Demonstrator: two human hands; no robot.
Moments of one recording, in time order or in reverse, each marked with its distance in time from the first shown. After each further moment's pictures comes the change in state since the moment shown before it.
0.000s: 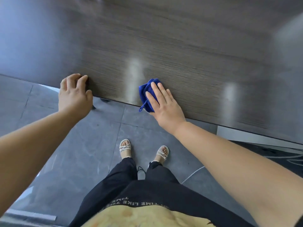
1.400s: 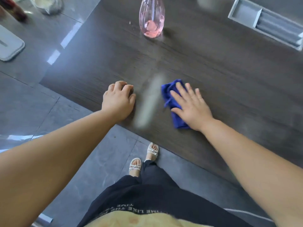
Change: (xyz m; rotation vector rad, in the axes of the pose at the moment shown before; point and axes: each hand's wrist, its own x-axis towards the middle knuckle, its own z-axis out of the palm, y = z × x) left_hand 0.097 -0.011 -0.049 -0.076 -0.087 -0.052; right_hand 0.184 0.024 -0.020 -0.040 -0.240 -0.114
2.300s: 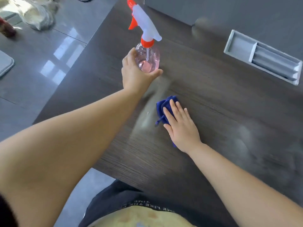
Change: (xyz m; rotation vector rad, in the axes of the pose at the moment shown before) left_hand 0.179 0.079 -0.057 -0.817 0.233 -0.107; right_hand 0.077 0.007 -0.012 0.092 0.009 0.066
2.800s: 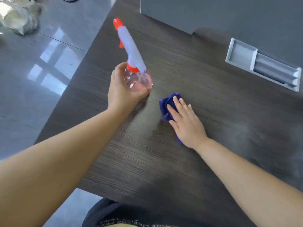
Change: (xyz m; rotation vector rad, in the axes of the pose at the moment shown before) left_hand 0.026 -0.017 -0.037 -0.114 -0.072 0.080; right_hand 0.059 0.018 -0.016 0.030 -0.013 0.019
